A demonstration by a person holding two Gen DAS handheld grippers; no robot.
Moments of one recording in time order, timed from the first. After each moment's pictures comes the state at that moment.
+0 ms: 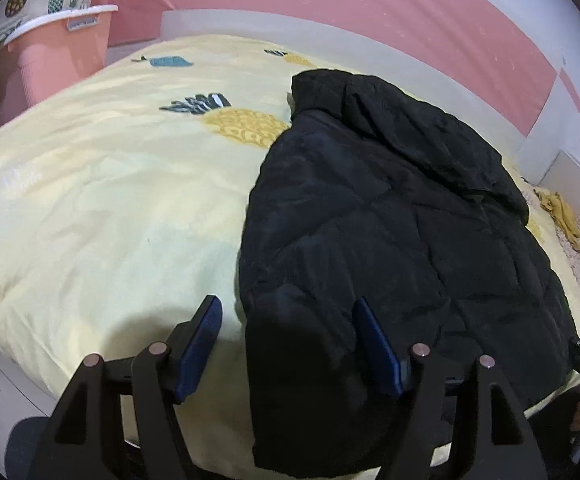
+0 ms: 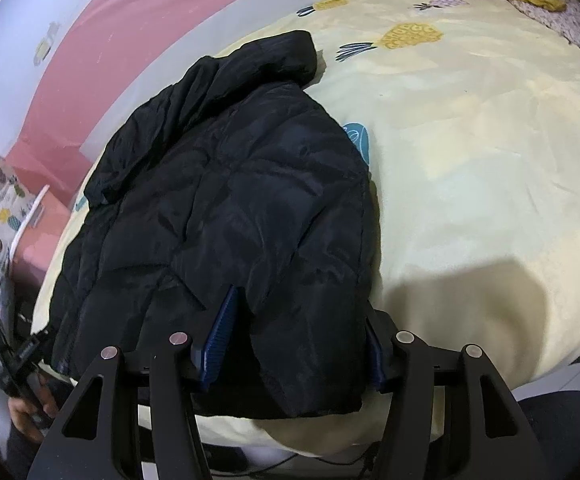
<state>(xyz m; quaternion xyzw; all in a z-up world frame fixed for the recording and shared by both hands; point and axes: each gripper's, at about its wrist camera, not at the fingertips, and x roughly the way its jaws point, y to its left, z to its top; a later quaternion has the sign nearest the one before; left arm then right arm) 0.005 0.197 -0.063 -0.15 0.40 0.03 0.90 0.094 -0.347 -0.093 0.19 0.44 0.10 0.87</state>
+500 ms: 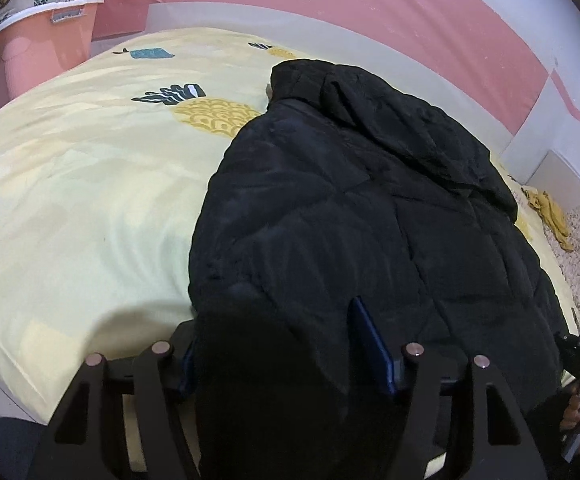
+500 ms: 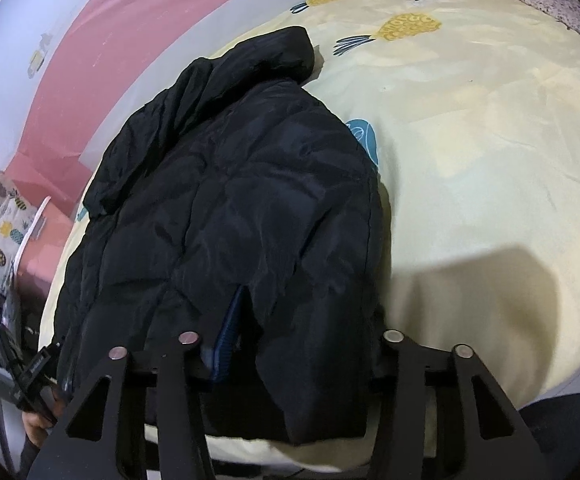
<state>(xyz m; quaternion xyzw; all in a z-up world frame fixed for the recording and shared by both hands) 0.022 0.180 -0.072 -0.16 0.40 0.00 0.90 0.104 -0.342 -0.100 0.21 0.44 0.09 0.87</state>
